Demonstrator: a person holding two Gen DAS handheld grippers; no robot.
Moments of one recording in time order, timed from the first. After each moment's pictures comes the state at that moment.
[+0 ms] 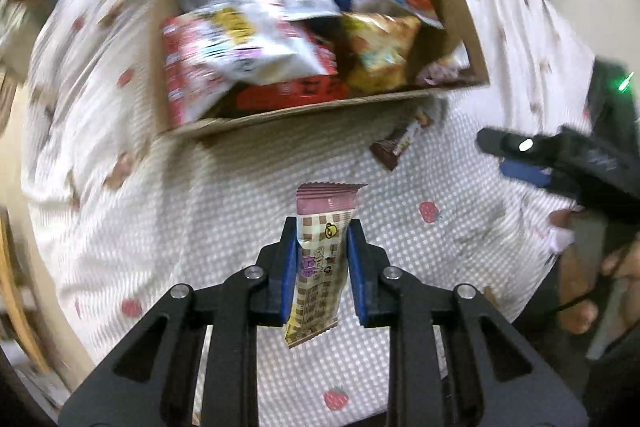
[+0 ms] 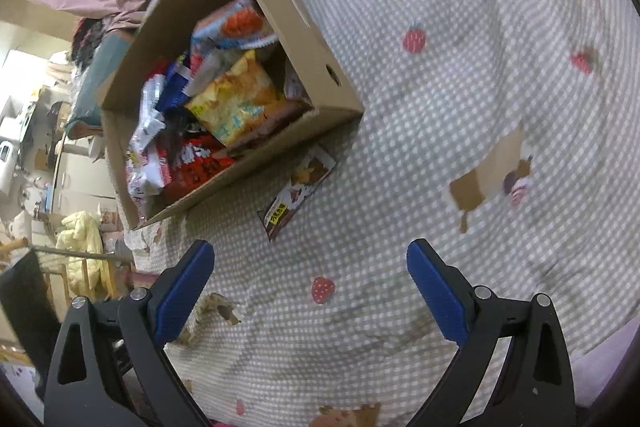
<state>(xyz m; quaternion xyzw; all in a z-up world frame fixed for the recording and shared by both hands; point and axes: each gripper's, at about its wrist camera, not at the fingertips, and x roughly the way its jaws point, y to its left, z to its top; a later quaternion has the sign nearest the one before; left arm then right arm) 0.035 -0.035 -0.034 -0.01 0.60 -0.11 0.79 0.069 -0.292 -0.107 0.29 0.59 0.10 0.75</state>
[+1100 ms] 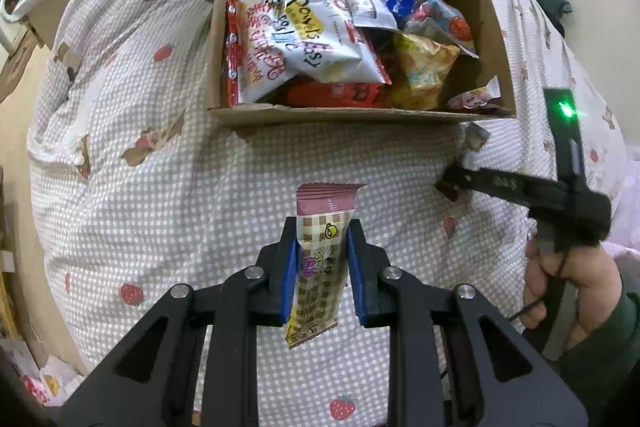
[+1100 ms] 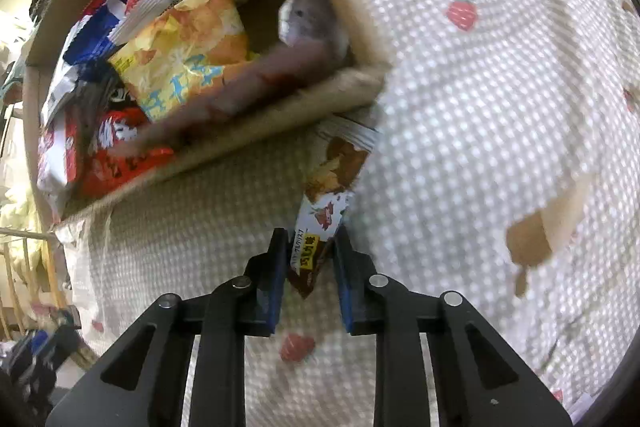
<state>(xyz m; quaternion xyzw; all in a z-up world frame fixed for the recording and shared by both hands) 0.037 -0.013 -0.051 -0.05 0.58 -0.08 0.81 0.092 -0.243 -0.153 0.18 0.62 0.07 0.76</state>
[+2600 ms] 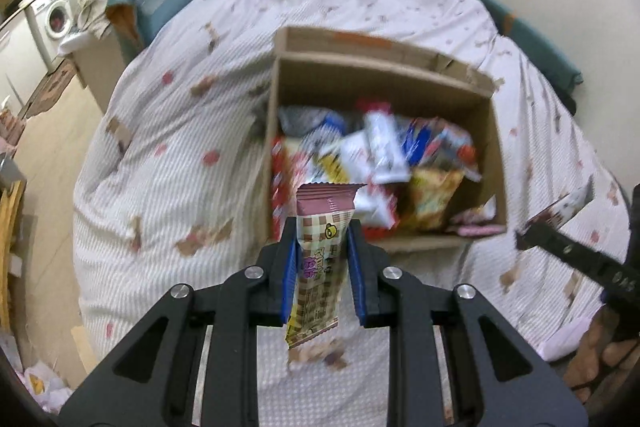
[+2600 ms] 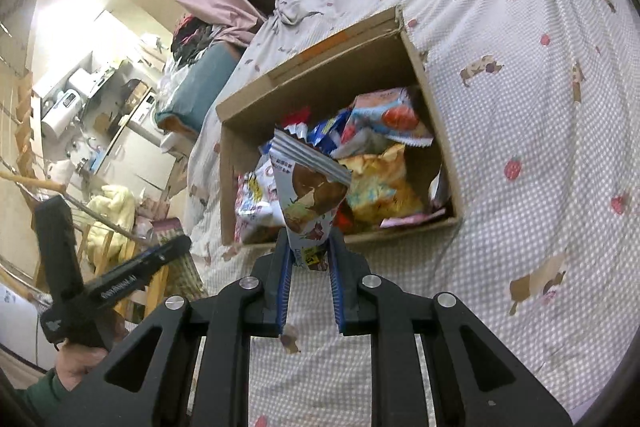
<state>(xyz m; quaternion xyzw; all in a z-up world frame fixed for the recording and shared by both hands) 0.066 0.002 0.032 -0.07 0.46 -0.02 0.89 0.070 -0.258 -0.014 0.22 0.44 0.23 0.84</state>
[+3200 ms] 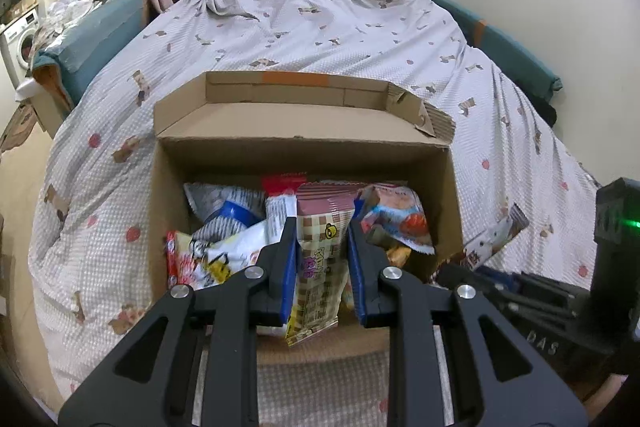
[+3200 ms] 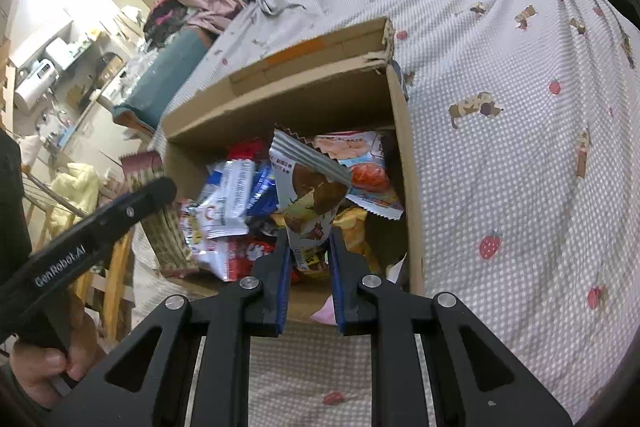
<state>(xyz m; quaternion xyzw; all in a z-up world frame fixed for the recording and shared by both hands) 0.150 -0.072 0.032 -0.05 0.43 -0.06 0.90 0.147 -0.256 -0.030 0.15 0.48 0.21 0.84</state>
